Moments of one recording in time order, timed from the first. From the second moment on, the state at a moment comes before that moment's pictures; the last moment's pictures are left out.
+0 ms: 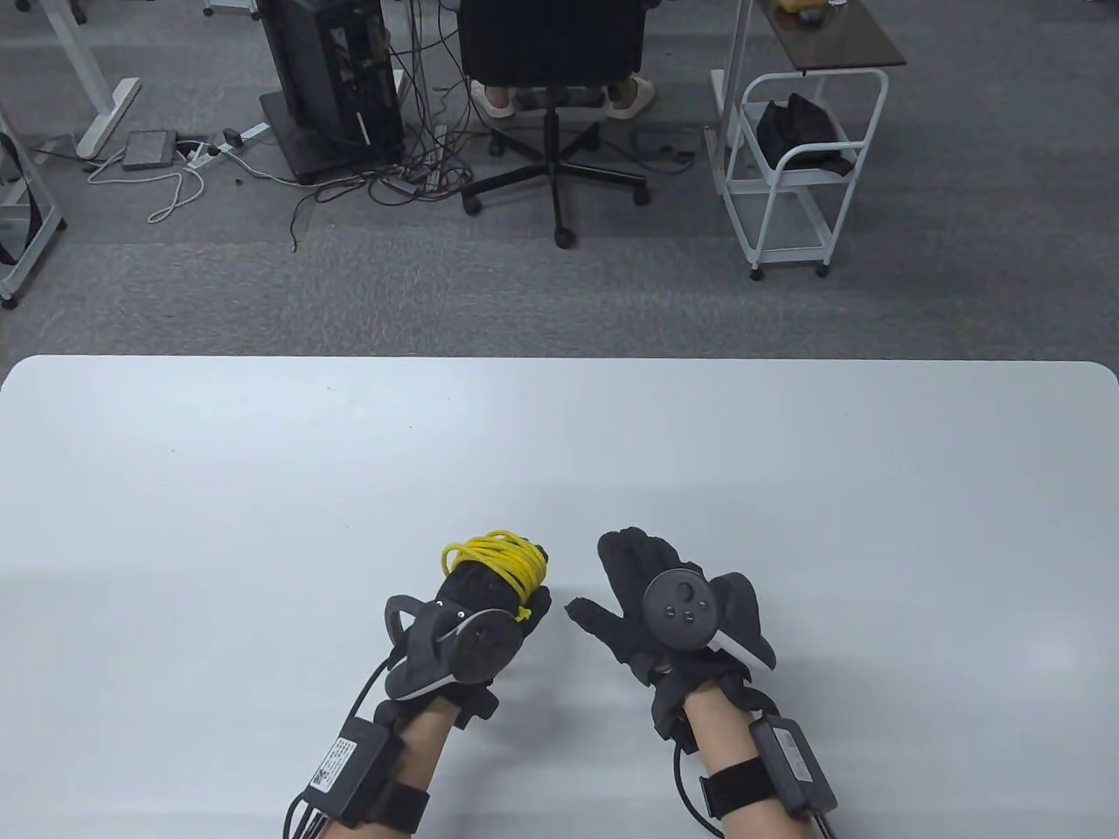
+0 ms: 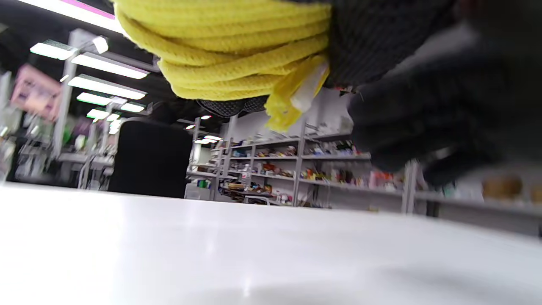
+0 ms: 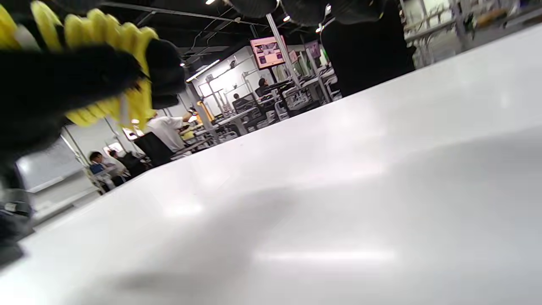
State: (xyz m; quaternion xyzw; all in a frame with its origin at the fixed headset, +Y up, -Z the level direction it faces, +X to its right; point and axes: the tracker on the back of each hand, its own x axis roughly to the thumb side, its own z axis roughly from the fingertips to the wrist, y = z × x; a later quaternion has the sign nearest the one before) left_hand -0.114 -0.708 -0.299 0.14 -0.25 0.04 0.96; right_hand 0.104 -0.715 -0.319 0.21 0.03 0.94 0.26
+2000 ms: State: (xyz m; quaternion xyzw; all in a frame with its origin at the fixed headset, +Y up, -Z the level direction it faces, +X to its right) left_hand -0.041 -0.734 -0.258 0.19 -0.42 -0.28 0.84; right_hand 0.146 -0.722 -0.332 -0.01 -0.04 0.95 0.32
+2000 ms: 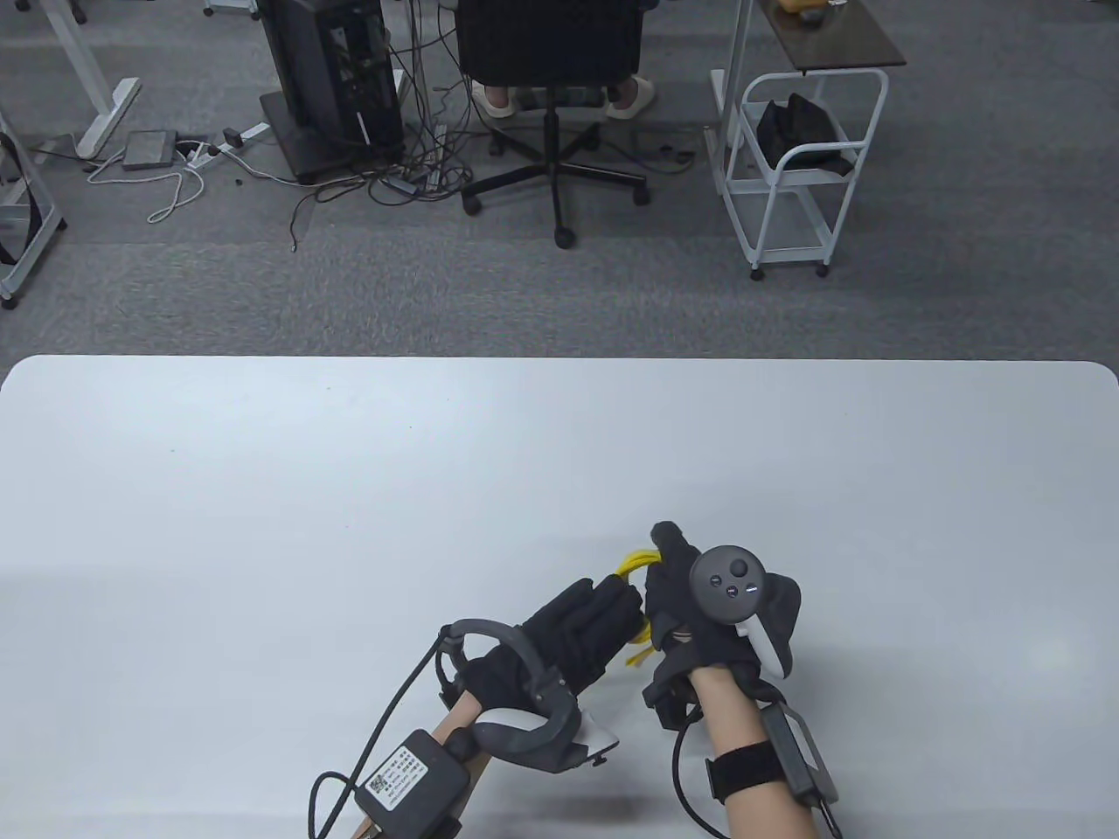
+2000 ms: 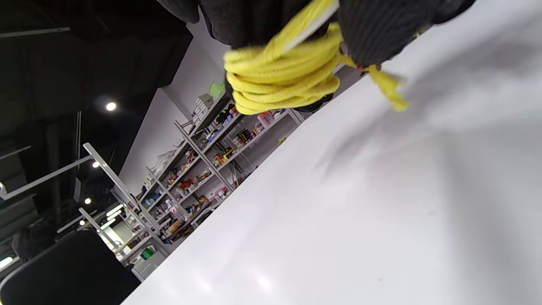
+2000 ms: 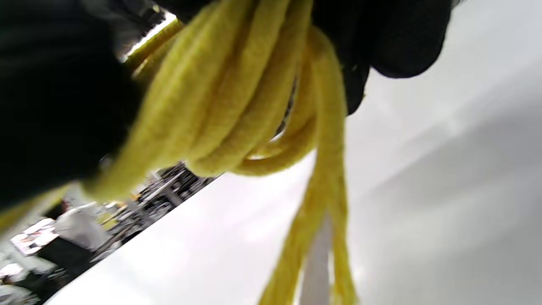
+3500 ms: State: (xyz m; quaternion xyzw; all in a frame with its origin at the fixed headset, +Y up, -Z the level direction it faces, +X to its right) left_hand -0.141 -0.761 -0.326 -0.05 -0.12 -0.14 0.98; right_hand 0.139 -0.732 -0.323 0.10 -0.05 0.99 -0.02
